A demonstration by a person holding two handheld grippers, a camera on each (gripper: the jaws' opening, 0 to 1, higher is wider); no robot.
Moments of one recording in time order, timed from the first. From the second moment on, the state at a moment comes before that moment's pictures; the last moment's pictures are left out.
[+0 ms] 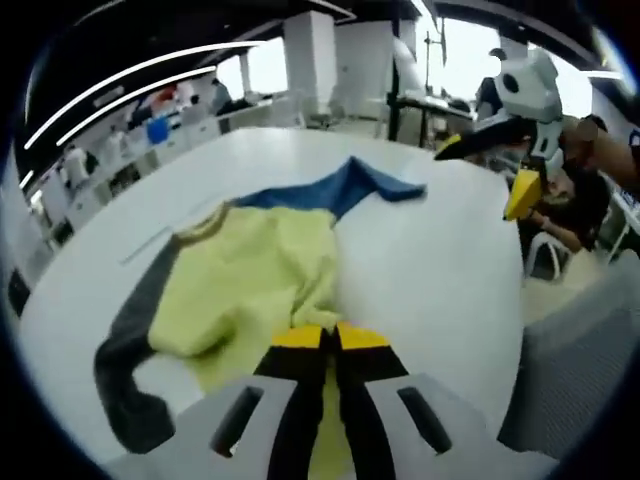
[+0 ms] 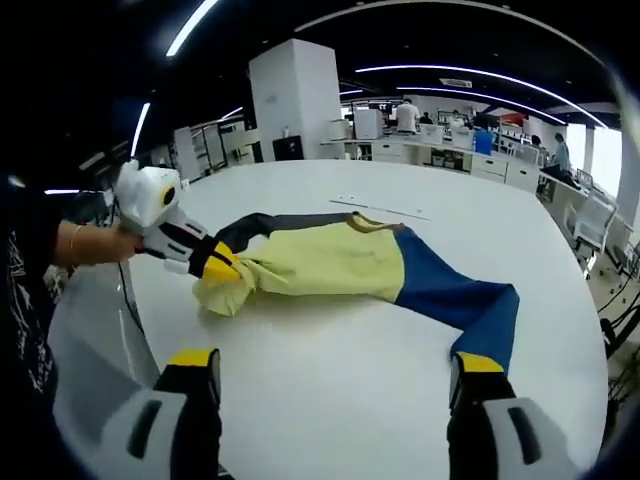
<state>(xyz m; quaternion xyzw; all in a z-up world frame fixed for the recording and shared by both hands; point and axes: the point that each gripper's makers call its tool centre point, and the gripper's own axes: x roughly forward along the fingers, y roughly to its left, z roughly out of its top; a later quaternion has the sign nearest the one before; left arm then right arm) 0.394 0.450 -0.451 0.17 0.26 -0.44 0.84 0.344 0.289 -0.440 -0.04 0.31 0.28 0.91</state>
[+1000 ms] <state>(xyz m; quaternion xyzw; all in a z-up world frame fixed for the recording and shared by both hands) 0.490 0.545 -0.426 0.19 0.25 -0.34 0.89 0.354 0.299 -0.450 0.00 0.32 0.27 0.91</state>
